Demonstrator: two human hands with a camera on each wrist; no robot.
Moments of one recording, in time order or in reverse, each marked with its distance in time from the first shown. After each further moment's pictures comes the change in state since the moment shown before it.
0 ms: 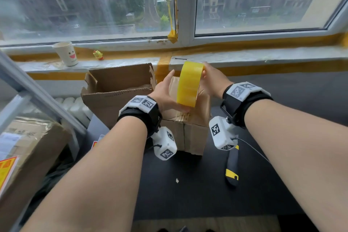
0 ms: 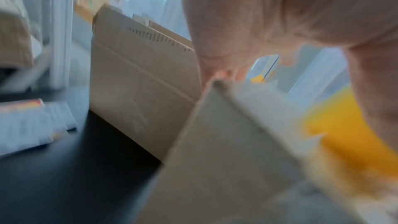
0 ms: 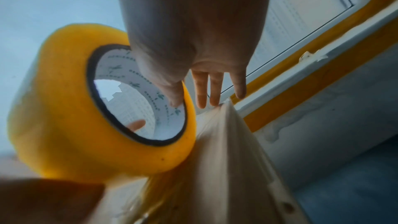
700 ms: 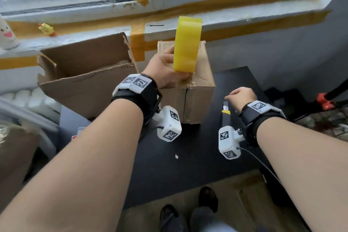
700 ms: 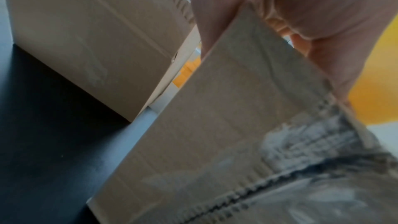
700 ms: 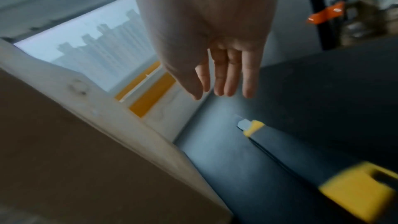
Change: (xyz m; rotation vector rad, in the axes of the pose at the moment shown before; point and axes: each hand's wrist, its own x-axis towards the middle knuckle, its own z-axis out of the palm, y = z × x) left_hand 0.005 0.010 0.015 -0.201 -0.077 0.243; right_hand -0.098 0.123 0.059 0.052 0.223 0.893
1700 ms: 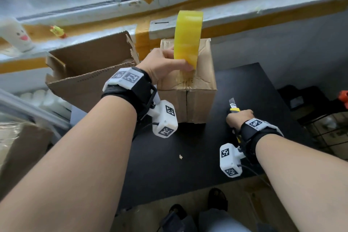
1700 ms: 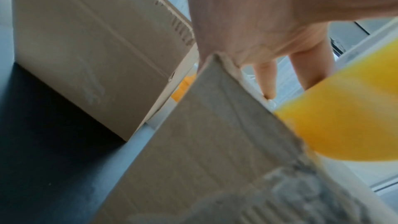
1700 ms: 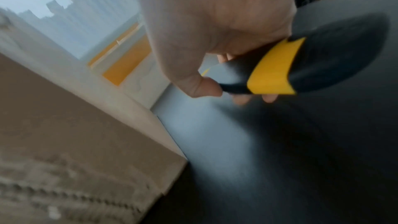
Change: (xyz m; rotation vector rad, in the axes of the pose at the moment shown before) left_hand 0.003 0.011 -0.006 0.035 -0.016 -0.103; right_hand -0.013 0.036 0.045 0.028 -0.134 0.332
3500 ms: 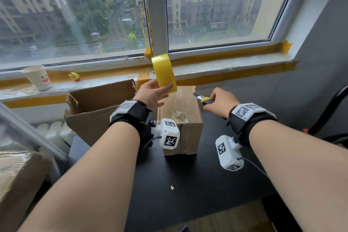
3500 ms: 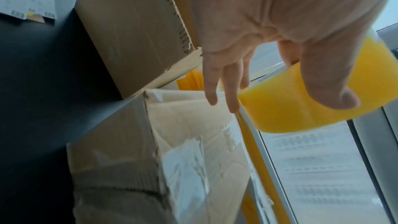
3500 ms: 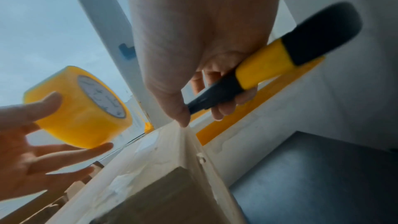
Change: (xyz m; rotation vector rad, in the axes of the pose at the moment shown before) left_hand -0.025 0.029 -0.015 -0.503 0.161 -0.021; right_hand -0.101 -0.102 -0.122 -0.342 0.121 -0.763
